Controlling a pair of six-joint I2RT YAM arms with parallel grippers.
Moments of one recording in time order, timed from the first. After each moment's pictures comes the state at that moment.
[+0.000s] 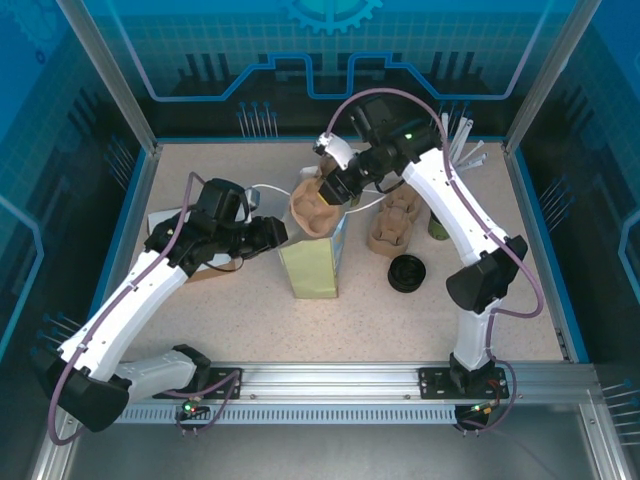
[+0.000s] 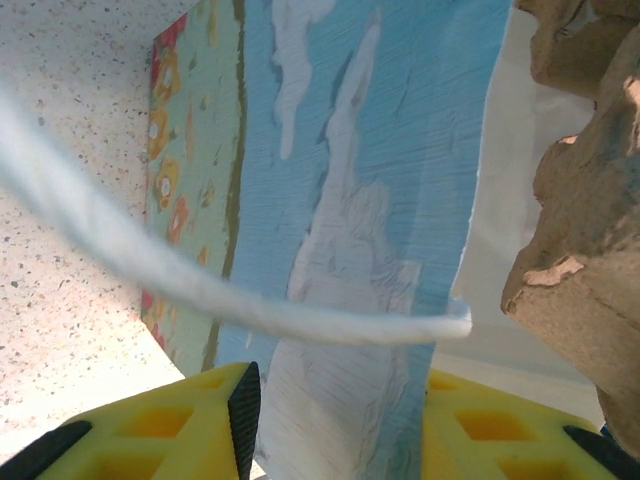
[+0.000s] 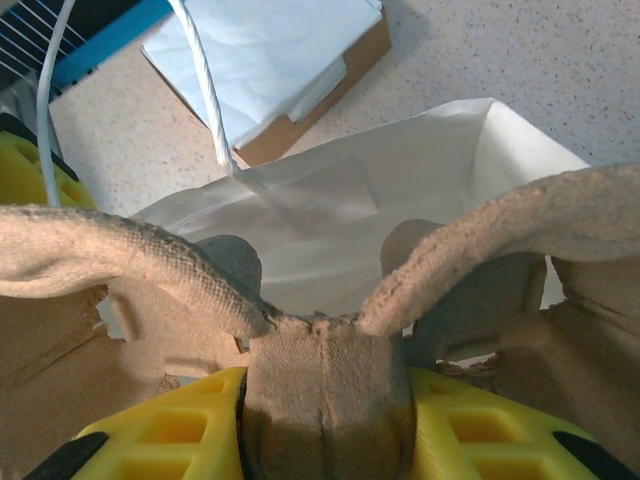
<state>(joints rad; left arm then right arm) -0.45 1.13 1.19 -0.88 0.29 -0.81 0.55 1.92 2.20 -1.30 -0.47 -0.29</state>
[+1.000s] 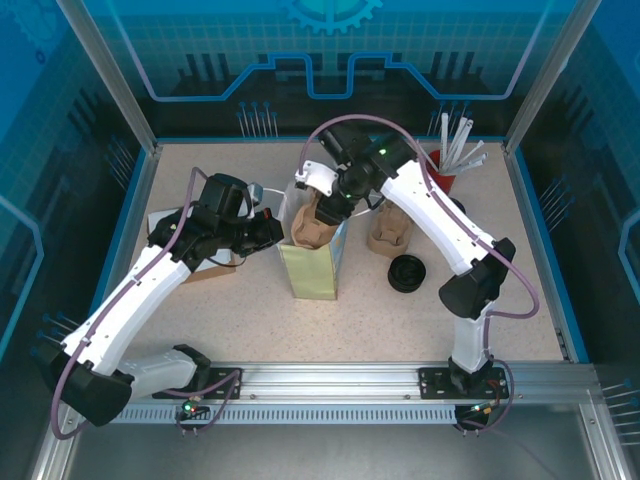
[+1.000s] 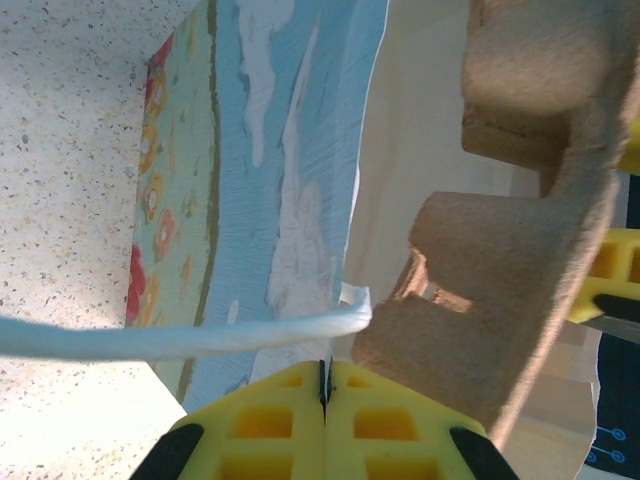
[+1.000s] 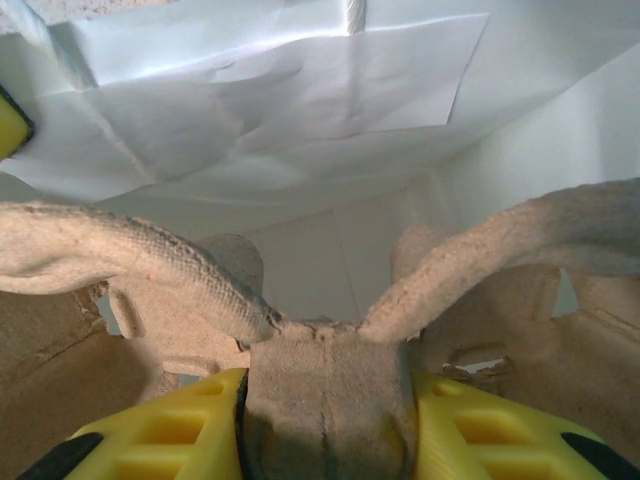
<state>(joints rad) -0.45 1.17 1.22 -0.86 0.29 -0.81 0.70 1.93 2.20 -1.39 -0.16 -0.48</state>
